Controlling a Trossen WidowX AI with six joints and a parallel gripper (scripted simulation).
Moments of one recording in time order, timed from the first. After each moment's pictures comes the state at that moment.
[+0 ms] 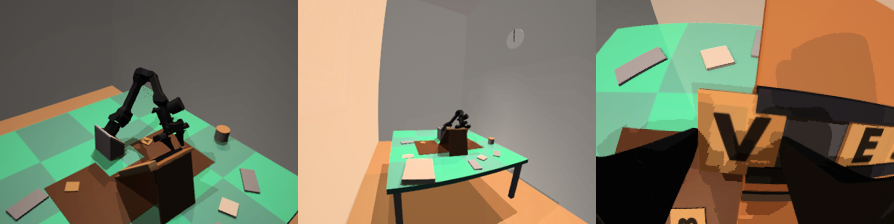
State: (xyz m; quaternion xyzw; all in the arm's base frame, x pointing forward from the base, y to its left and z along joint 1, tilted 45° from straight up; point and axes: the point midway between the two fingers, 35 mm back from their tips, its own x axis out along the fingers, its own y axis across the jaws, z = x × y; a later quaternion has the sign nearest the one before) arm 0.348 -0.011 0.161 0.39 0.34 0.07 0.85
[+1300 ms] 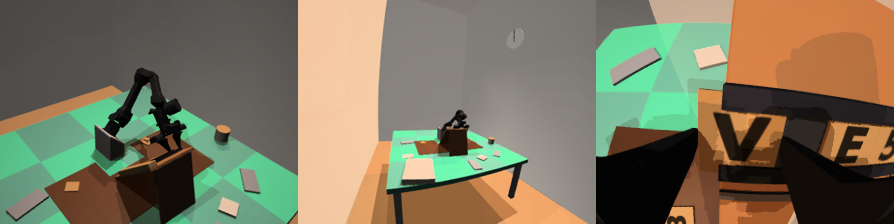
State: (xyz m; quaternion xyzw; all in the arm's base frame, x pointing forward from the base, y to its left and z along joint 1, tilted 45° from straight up) arm 0.345 -0.024 0.147 0.39 0.34 0.07 0.85
